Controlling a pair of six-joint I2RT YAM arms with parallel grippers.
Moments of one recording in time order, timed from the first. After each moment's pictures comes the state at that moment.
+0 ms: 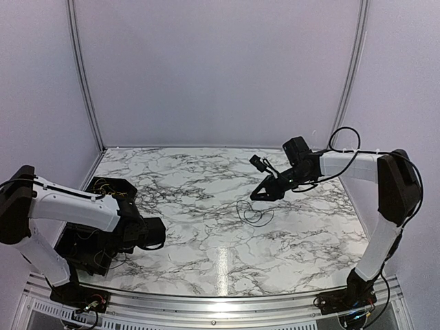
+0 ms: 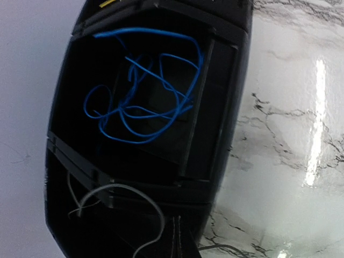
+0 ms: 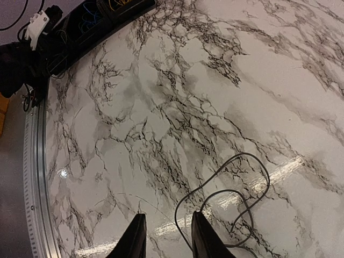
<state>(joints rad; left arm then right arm) -1.02 1.59 0.85 -1.20 -0.68 -1.18 0.42 1.77 1.22 -0.47 -0.80 -0.35</state>
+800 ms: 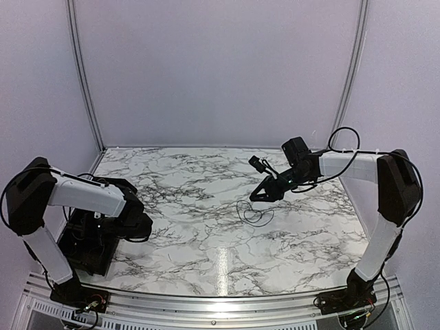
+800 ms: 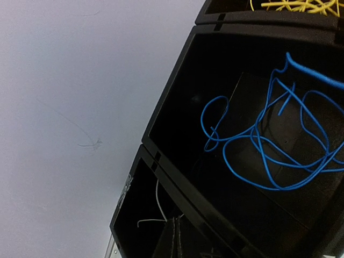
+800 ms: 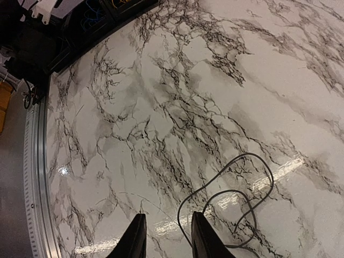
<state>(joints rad) -0.80 1.67 0.87 -1.50 -0.87 -1.41 0.43 1.77 1.22 -0.47 -0.80 -0.36</state>
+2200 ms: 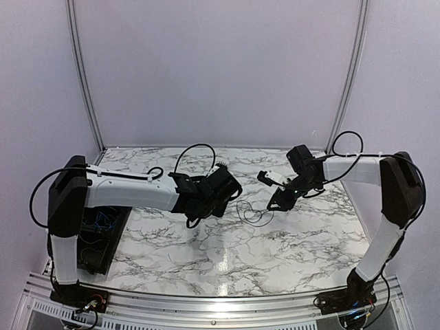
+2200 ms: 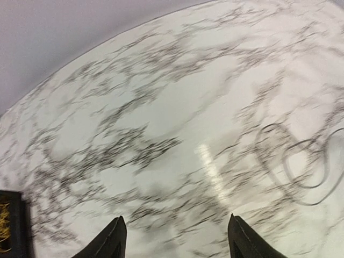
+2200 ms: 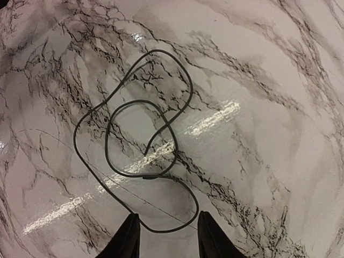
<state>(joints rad) -1.08 2.02 1.52 -0.49 -0.72 -0.46 0.40 1.73 1.13 -0.54 -0.38 -0.51</state>
